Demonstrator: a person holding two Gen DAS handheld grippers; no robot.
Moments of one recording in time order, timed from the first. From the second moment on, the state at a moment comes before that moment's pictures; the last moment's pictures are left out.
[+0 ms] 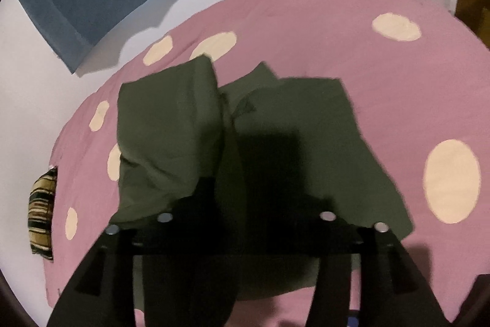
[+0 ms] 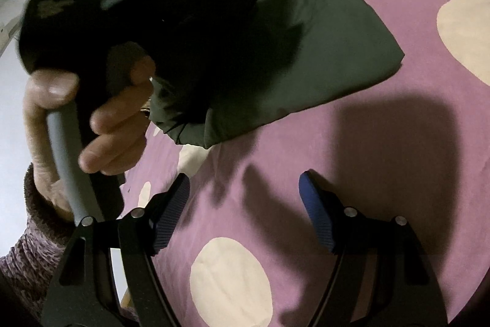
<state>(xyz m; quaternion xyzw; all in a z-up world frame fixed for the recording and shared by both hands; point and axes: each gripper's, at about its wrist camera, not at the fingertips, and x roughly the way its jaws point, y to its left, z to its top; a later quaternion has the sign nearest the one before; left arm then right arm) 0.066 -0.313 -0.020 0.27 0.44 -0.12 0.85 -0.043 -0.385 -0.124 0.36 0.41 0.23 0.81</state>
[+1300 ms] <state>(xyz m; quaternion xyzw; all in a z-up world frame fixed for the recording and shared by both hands) 0.013 -0.054 -0.024 0.06 0.34 -0.21 0.91 0.039 -0.397 -0.050 0.41 0.39 0.25 0.78</state>
